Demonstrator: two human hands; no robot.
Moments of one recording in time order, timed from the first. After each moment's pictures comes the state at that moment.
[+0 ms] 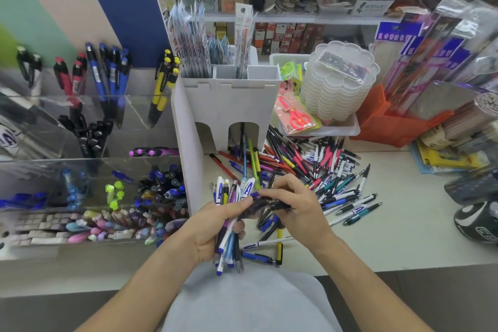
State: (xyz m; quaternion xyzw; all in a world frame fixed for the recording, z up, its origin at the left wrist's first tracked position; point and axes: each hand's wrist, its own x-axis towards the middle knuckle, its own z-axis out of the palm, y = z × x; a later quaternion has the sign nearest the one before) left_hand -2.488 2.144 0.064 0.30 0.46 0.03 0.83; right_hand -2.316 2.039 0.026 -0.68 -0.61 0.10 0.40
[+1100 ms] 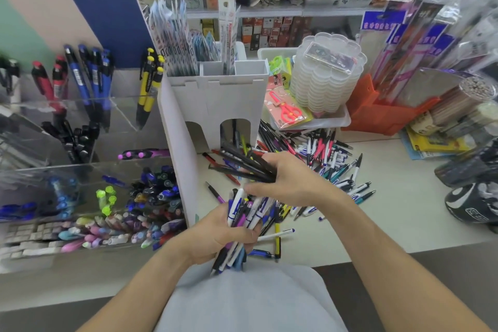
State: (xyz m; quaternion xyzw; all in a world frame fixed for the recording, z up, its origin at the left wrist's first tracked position) left_hand -2.495 2.140 0.051 0.54 0.24 -0.05 0.80; right_hand -2.307 2.077 0.109 -0.71 -0.49 0.43 0.27
